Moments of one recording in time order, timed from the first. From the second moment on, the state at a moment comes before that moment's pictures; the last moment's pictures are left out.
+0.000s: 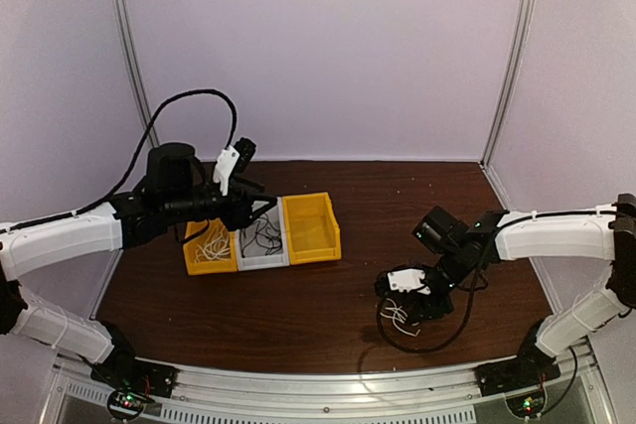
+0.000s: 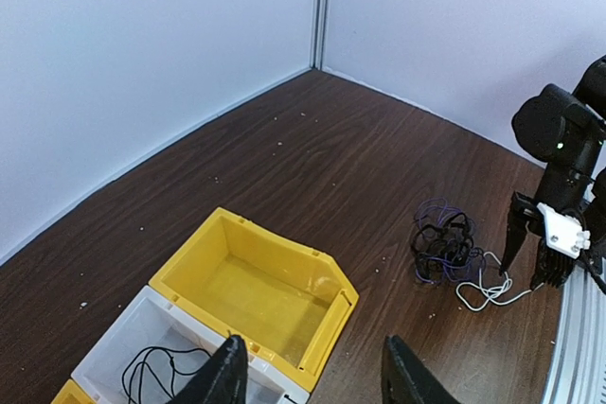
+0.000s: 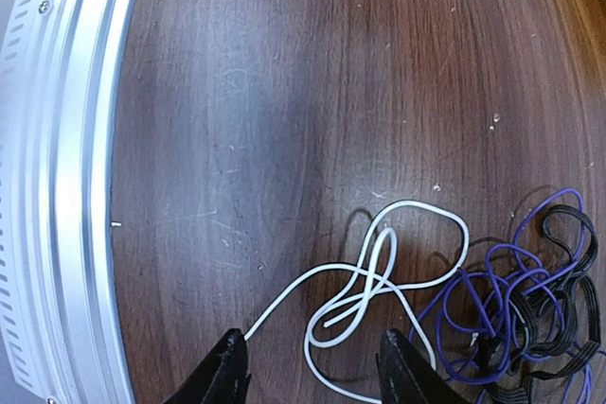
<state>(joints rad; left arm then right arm) -0.68 1.24 0.87 0.06 0.29 0.02 0.77 1.41 0.80 -0.67 -0.38 -0.76</state>
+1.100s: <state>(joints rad) -1.18 1.58 0.91 0.36 0.16 0.03 0.76 1.18 1.20 -0.80 -0.60 -0.70</state>
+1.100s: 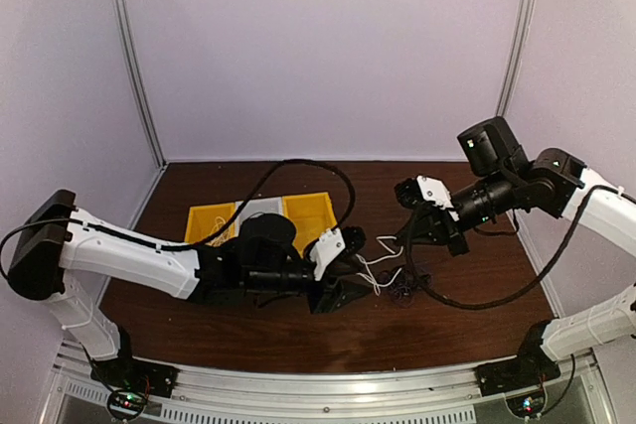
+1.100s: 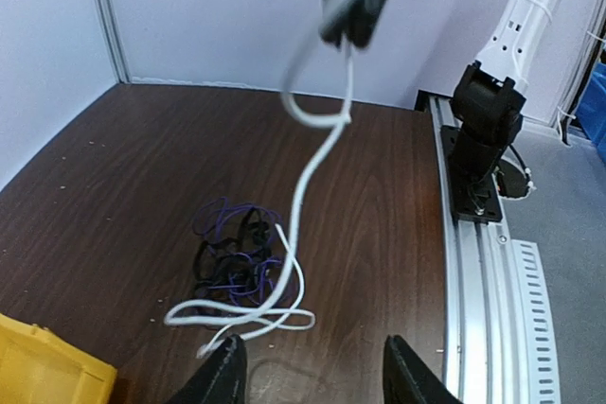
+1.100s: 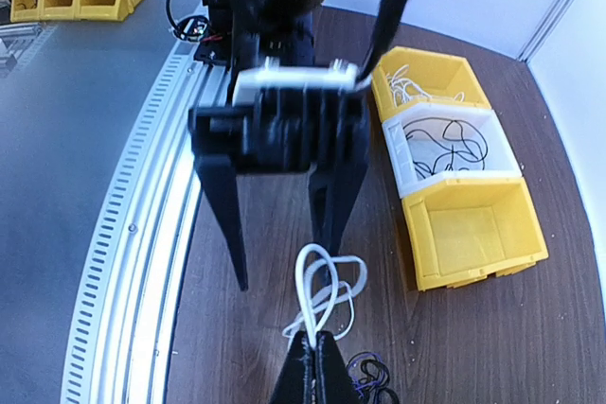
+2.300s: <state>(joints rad) -1.21 1.65 0.79 0.79 -0.16 -0.13 0.69 1.20 1.26 -0.85 -0.75 -0.68</state>
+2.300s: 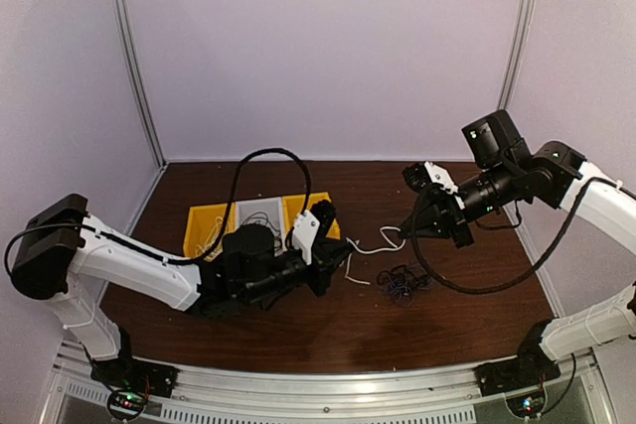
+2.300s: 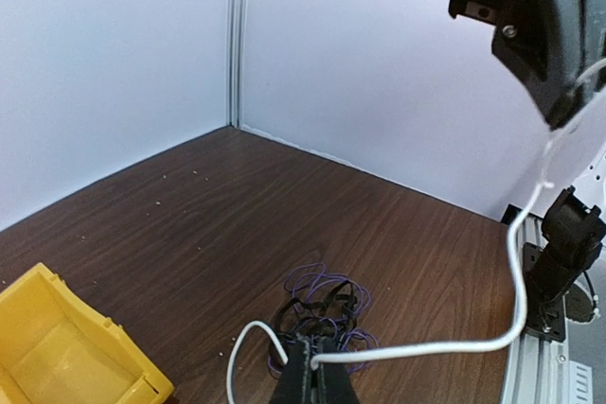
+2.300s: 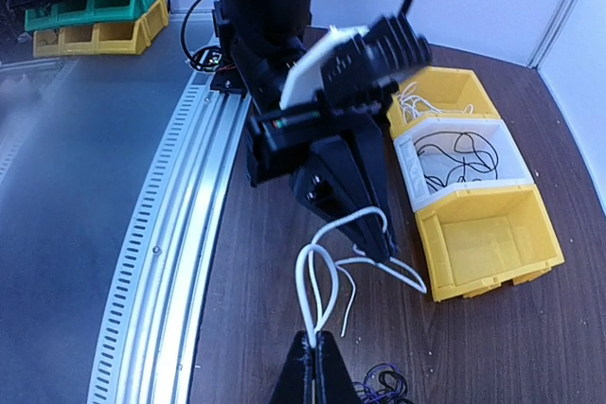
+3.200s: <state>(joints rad) -1.02 1.12 0.86 0.01 -0.46 -0.13 0.49 1.24 0.89 -0.44 -0.70 -0.55</state>
